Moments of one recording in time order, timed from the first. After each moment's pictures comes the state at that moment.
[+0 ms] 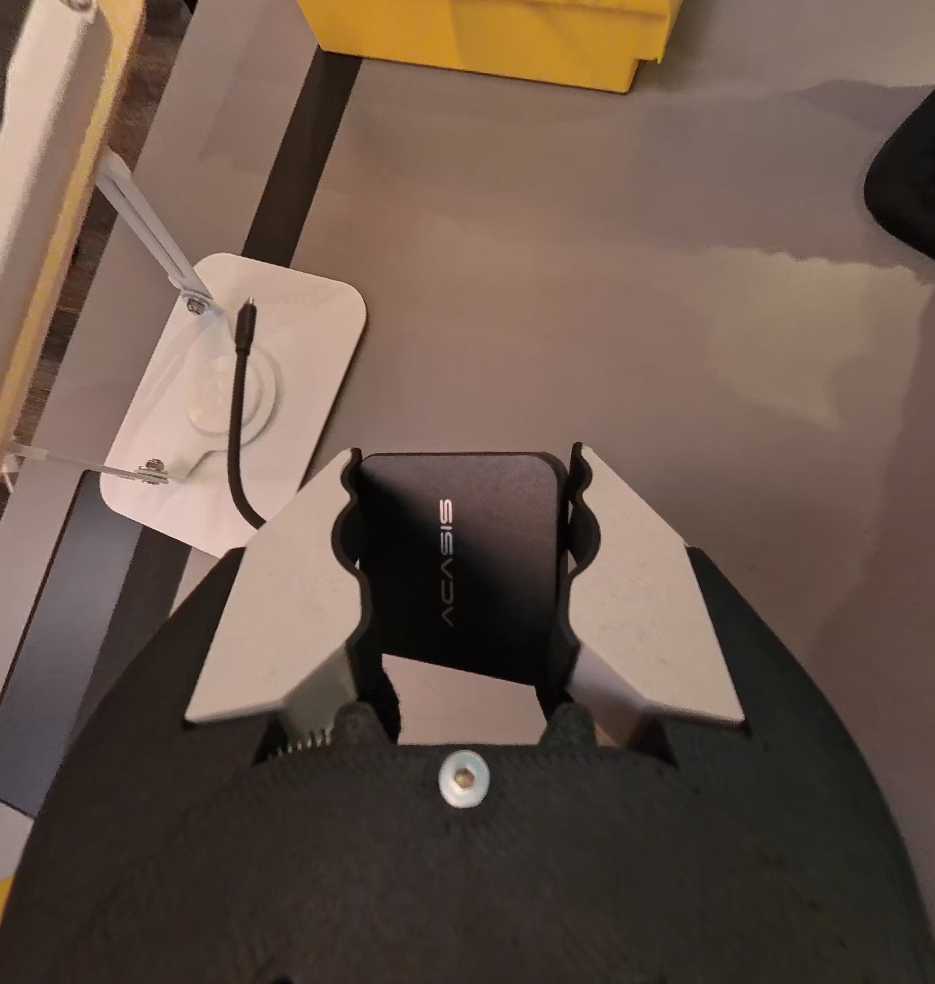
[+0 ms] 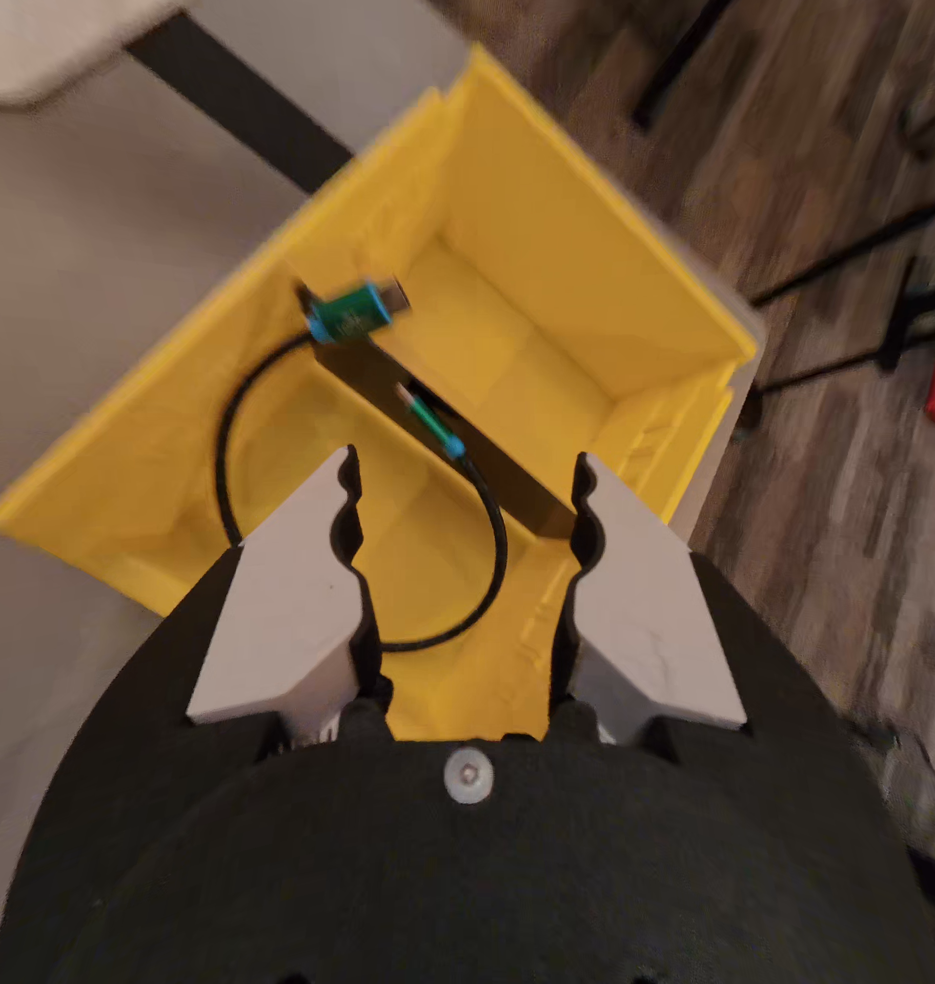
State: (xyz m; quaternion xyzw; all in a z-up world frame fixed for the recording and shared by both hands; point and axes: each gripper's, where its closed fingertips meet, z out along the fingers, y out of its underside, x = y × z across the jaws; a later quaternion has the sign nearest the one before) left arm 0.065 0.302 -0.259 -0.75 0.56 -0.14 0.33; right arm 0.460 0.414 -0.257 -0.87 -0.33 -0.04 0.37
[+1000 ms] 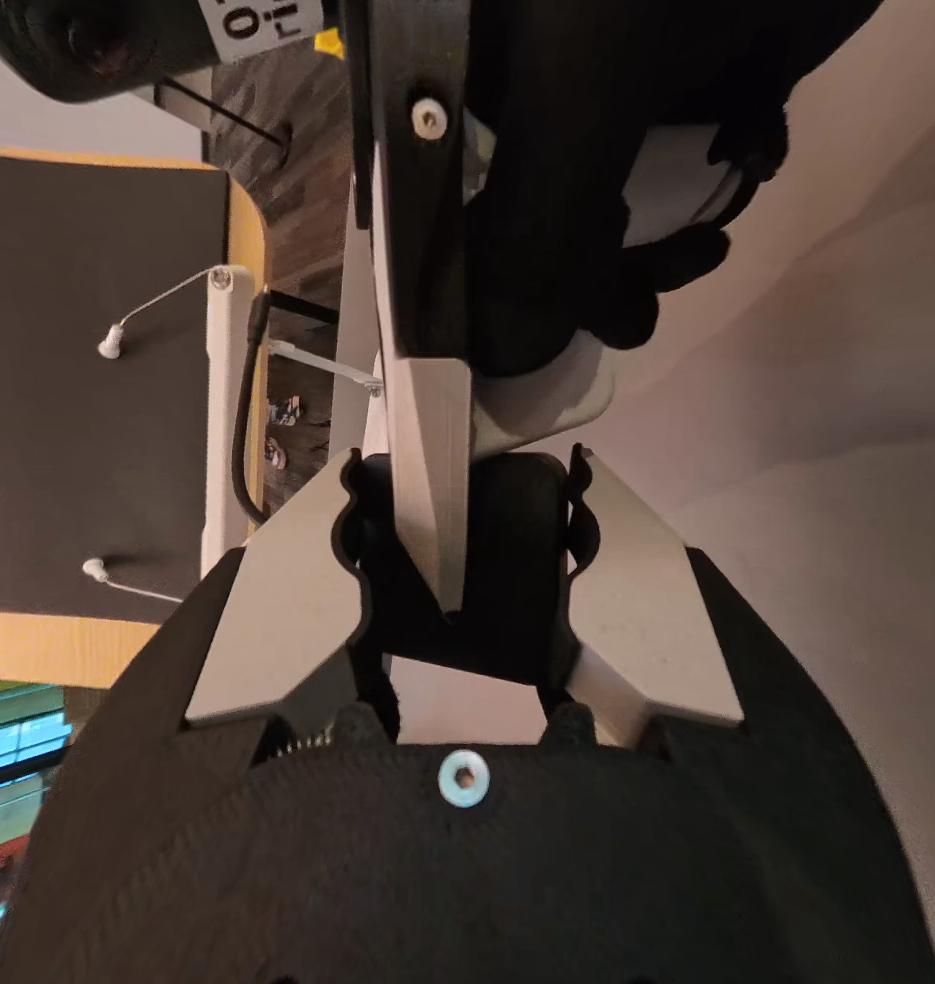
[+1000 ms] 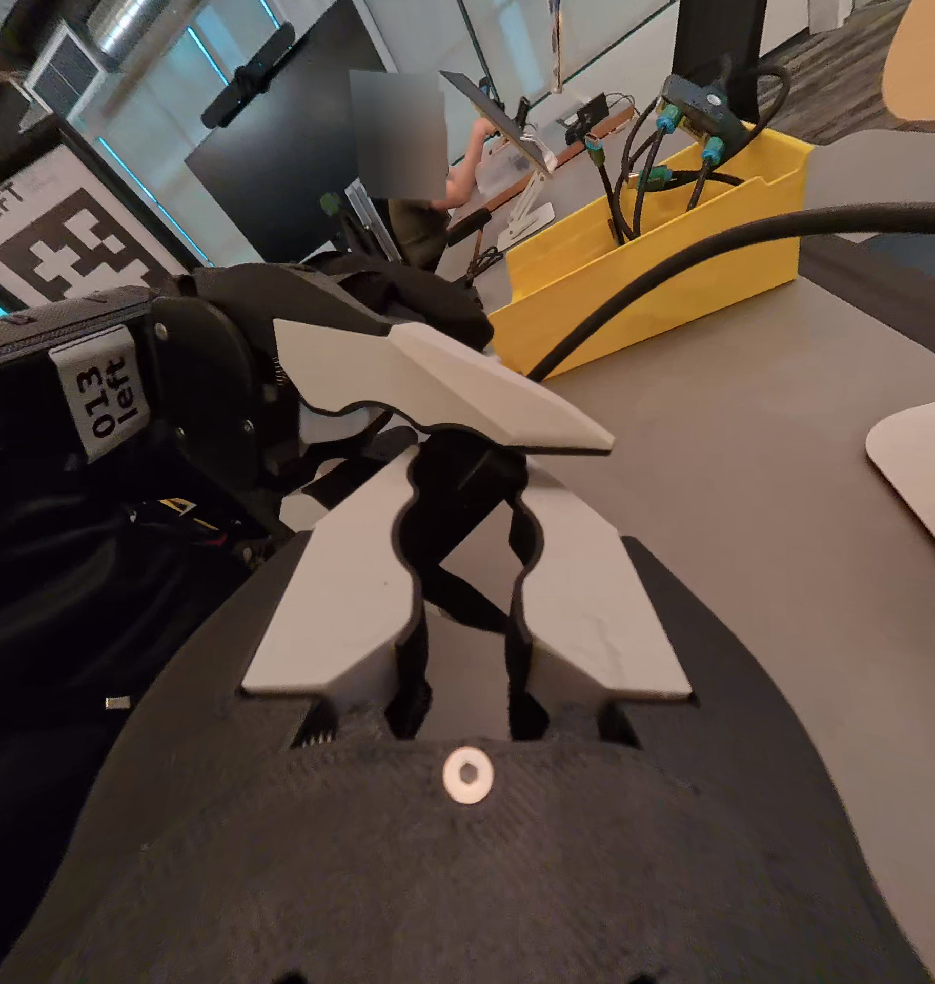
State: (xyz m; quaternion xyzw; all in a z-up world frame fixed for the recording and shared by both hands) left arm 0.113 0.310 -0.253 -0.63 0.62 0.14 0.43; right arm 0.067 0.280 -0.227 -0.60 -0.44 0.61 0.27
